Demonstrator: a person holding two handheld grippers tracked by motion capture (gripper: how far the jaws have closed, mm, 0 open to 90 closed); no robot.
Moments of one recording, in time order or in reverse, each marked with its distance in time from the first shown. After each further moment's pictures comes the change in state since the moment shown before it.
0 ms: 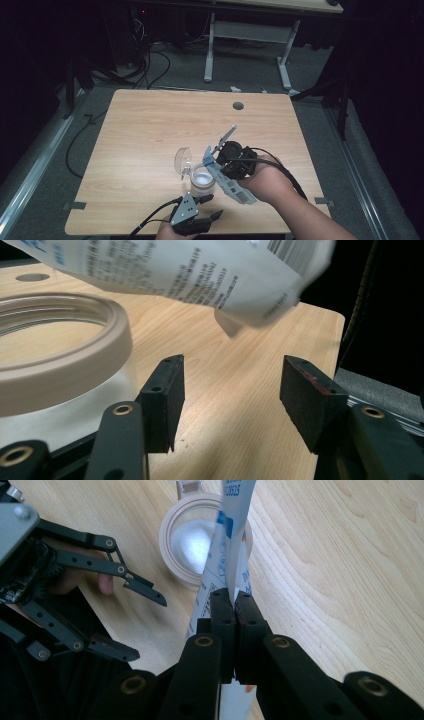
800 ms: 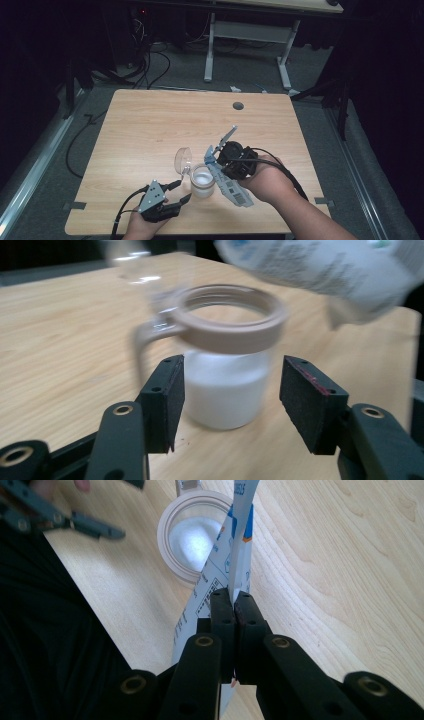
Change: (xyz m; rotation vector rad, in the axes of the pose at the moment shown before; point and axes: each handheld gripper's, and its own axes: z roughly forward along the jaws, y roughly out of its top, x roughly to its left) left arm 0.063 -0.009 -0.062 0.001 0.182 -0.020; right arm 0.000 -0.001 0.000 0.006 -0.004 -0.004
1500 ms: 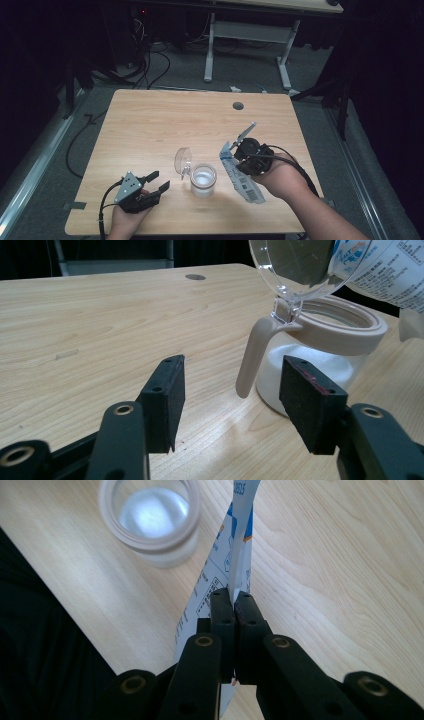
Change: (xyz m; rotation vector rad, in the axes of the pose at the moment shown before) left arm 0.040 -0.006 -0.023 -0.030 0.107 -0.108; right arm -0.033 -0.029 0.002 0.012 -0.025 0.068
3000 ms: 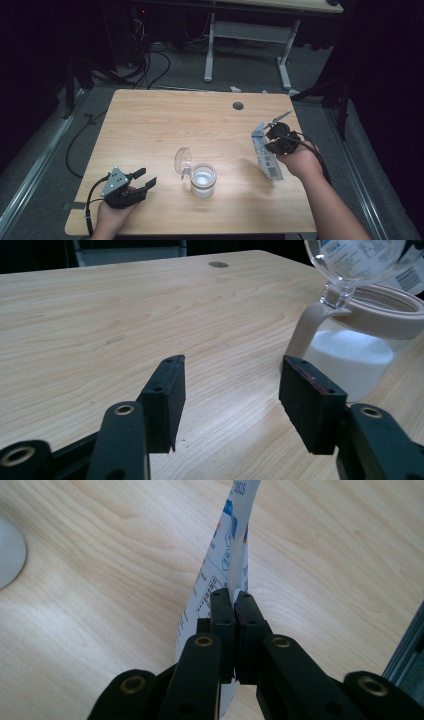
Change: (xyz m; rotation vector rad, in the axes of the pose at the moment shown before) left arm 0.035 0.002 -0.021 0.052 0.046 0.002; right arm -0.107 -0.047 0.042 -0.067 -0.152 0.232
